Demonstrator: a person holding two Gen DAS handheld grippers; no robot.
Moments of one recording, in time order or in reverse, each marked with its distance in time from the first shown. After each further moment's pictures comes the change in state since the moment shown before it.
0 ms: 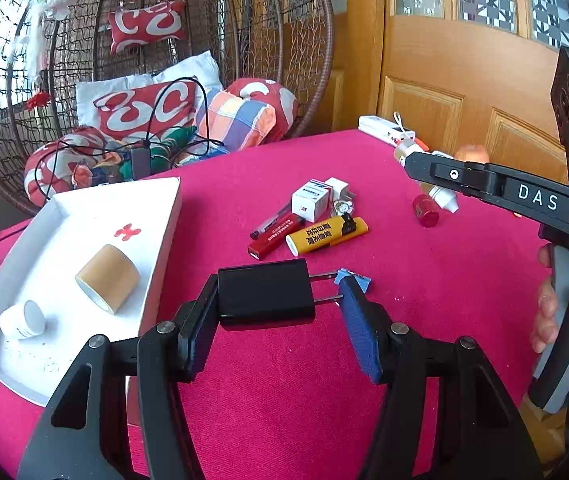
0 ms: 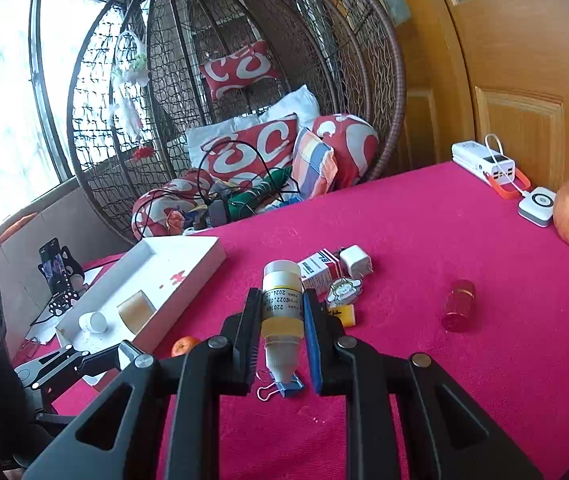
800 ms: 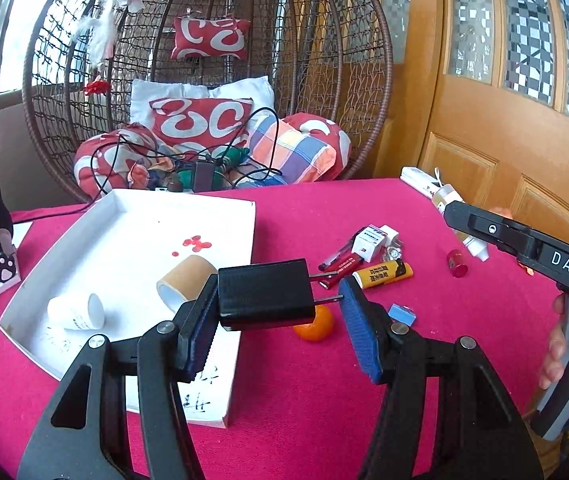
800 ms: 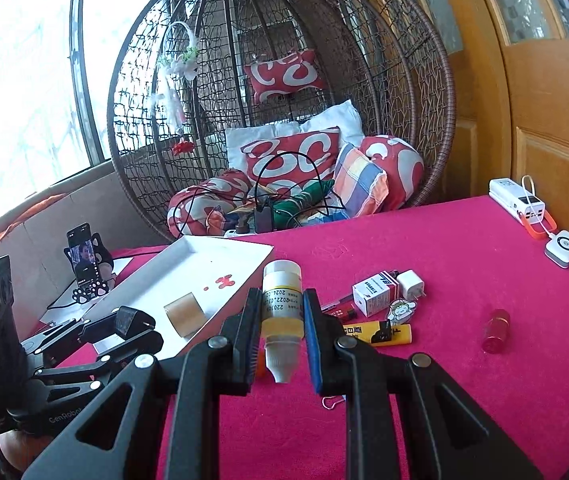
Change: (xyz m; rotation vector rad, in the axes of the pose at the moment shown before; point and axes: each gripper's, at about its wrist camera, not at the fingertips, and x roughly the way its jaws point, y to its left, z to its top) left arm -0.041 0.075 -0.001 -0.165 -0.104 0.060; right arm -0.001 0.061 0.008 -0.118 -0.001 0.058
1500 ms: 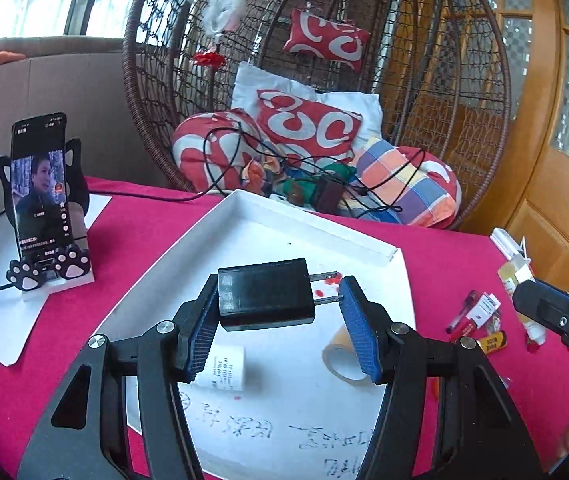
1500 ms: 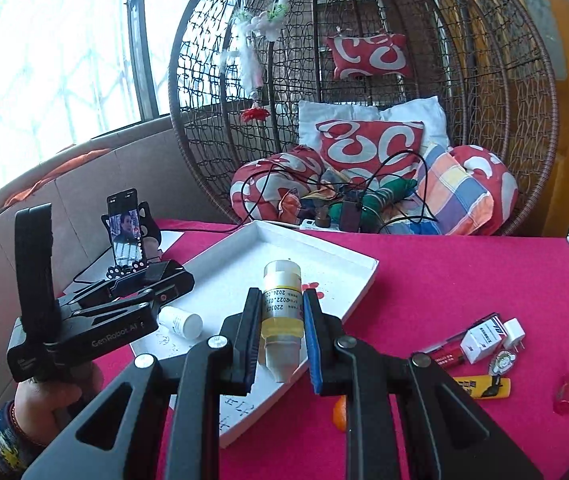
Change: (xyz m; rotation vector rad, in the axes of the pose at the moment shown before) left arm 0.027 0.154 0.027 -0.256 -0.004 0.194; right arm 0.081 0.099 0.028 -0.157 0.120 0.154
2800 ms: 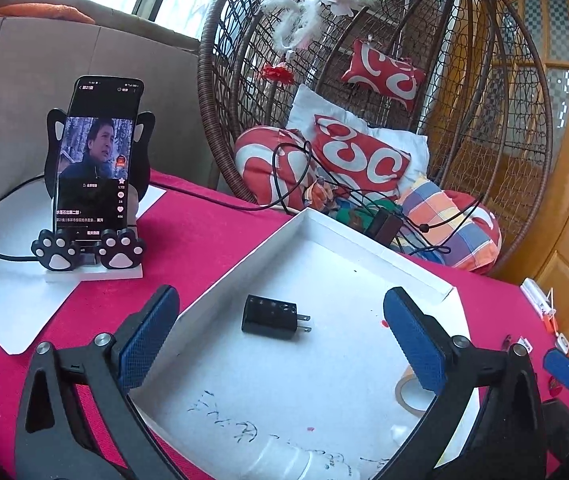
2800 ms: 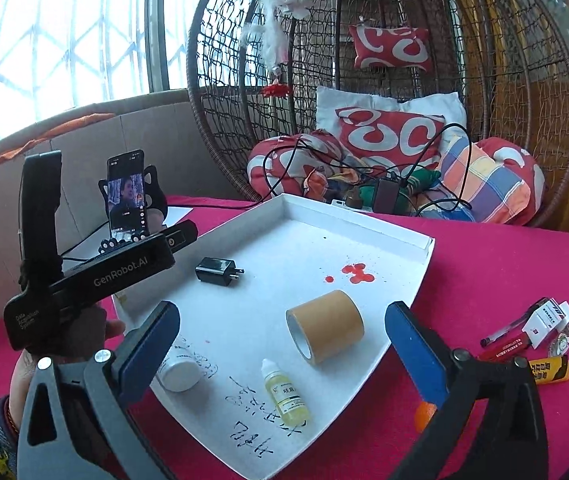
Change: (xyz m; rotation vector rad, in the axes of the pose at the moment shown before) left arm 0.008 0.058 -0.018 -0.132 -0.128 0.083; right arm 0.039 0.047 -0.038 -0.034 -0.054 -0.046
